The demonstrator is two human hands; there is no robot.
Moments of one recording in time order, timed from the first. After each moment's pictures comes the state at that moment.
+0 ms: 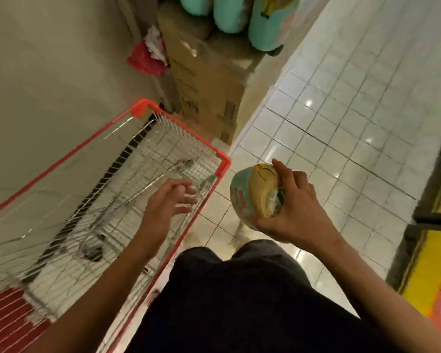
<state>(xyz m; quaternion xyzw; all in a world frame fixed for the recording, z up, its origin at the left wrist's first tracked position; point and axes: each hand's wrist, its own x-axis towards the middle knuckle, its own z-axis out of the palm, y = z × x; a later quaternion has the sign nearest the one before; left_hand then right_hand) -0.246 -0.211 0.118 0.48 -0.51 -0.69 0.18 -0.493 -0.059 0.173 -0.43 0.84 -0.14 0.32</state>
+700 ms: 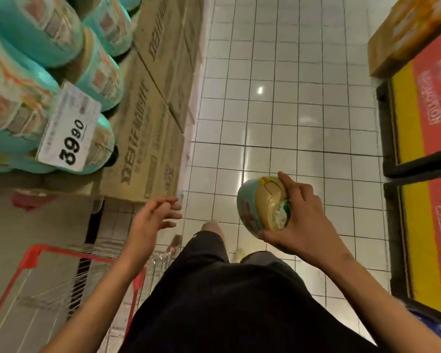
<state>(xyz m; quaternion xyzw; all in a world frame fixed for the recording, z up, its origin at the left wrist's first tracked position) -0.665 -0.233 0.123 0.38 -0.63 -0.67 0.04 -0.840 0.049 0.158 -0.23 0.90 -0.24 0.27</state>
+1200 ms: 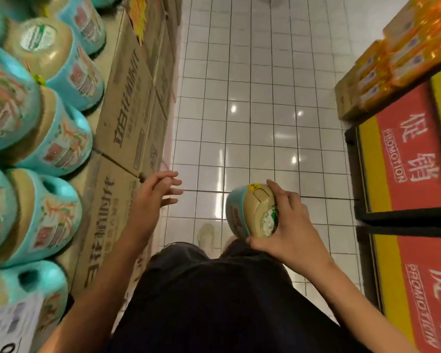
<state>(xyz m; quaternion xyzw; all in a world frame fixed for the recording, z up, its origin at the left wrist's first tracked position) -1.032 -0.394 0.122 0.31 -0.65 -0.69 0.06 -1.127 -0.106 0.180 -0.19 0.91 -0.26 0.28</state>
